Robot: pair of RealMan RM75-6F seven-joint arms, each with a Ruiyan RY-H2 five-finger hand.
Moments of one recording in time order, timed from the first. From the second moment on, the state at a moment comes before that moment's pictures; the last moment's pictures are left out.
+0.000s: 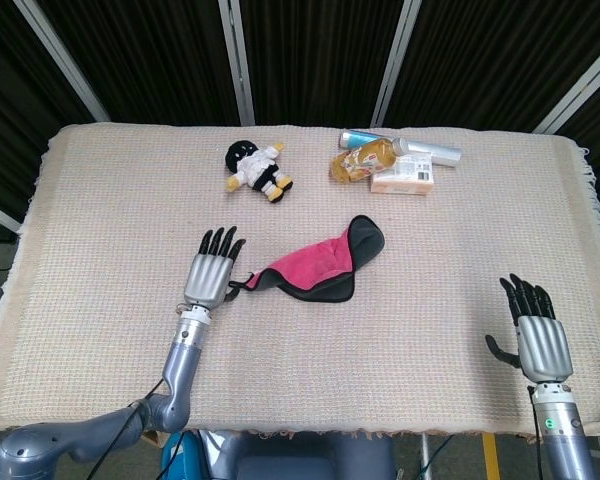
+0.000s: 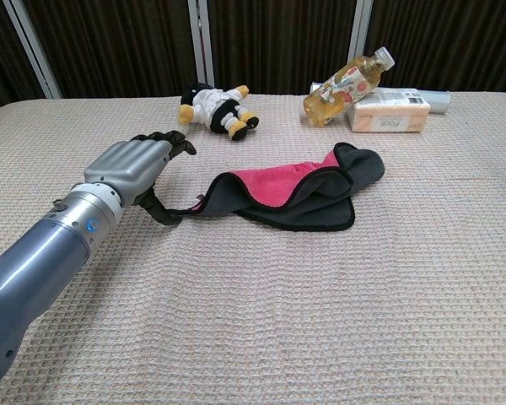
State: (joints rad) left arm -0.70 -2.03 -0.33 -1.02 1.19 1.12 0.50; right arm 0.16 -1.32 0.10 -1.46 -1.42 1.37 0.02
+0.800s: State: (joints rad) left arm -0.74 -2.10 -0.29 -0.87 1.26 1.14 0.33; right arm 0.16 -1.33 0.09 -1.46 -1.42 1.37 0.00
